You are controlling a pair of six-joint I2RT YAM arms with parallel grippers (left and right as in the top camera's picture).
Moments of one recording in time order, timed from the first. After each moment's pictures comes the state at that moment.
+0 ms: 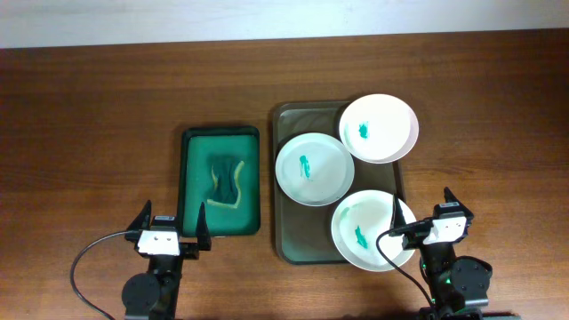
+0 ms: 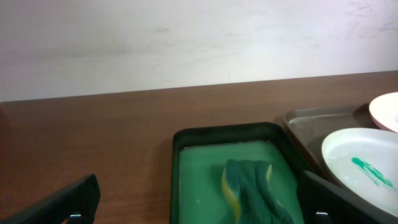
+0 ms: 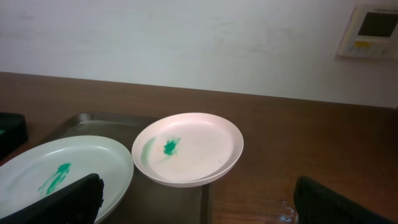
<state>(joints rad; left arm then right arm) -0.08 0.01 0.01 -0.08 -0.02 0.04 0.03 0.01 0.01 -0.07 -0.03 -0.06</state>
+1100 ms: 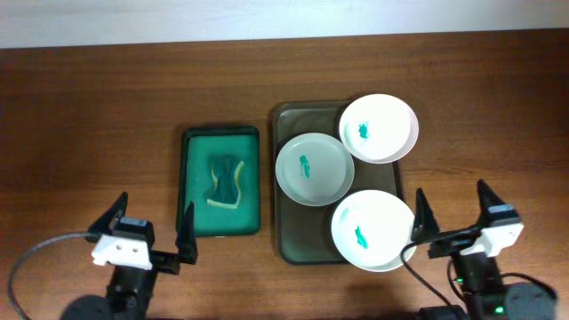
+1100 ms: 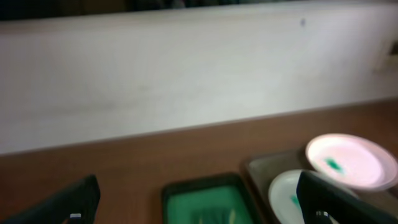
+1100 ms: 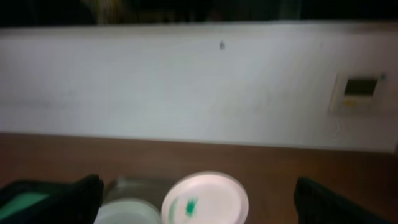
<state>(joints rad) -0.08 0.22 0.65 -0.48 0.10 0.04 0.03 0.15 0.54 -0.37 -0.08 0.03</state>
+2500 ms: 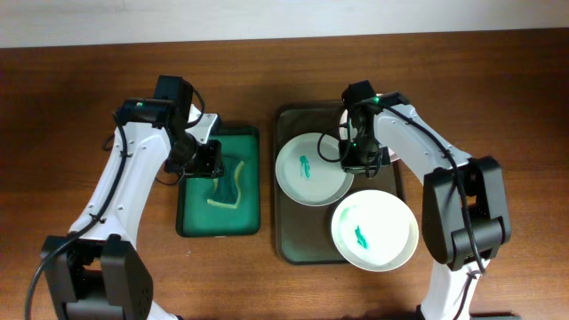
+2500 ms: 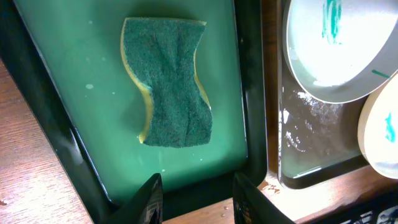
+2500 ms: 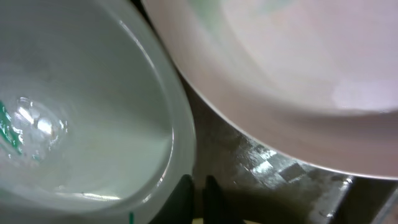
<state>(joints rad) -0.12 1.75 1.47 -1.21 0.25 0.04 0.26 2.03 1.48 -1.03 -0.05 0.24</state>
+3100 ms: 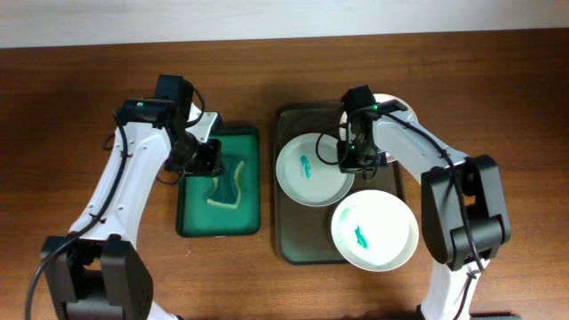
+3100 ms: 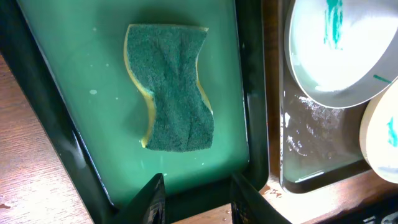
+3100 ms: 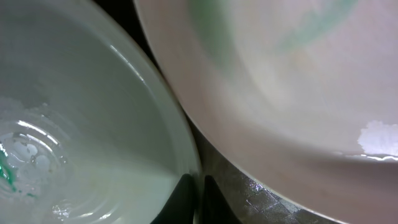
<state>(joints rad) -0.12 1.75 1.47 -1.20 0.25 0.03 0.26 2.04 1.41 -0.89 -0.06 0.24</state>
